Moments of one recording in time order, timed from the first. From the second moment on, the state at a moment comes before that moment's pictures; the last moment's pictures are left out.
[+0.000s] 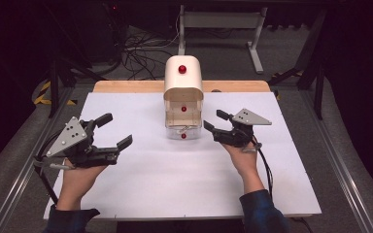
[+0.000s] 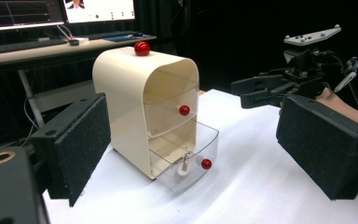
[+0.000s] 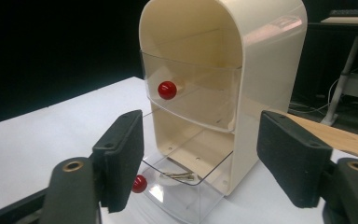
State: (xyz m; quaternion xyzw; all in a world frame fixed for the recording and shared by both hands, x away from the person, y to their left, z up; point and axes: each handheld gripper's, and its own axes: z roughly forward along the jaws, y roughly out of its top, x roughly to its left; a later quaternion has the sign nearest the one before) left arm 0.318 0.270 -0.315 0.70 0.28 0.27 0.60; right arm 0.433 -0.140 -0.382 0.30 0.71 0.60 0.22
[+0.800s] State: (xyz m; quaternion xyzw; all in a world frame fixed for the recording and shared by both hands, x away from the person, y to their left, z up) left arm 0.320 0.270 -0.318 0.70 0.28 0.27 0.60; right arm 0.419 -0.155 -0.371 0.28 0.71 0.61 0.22
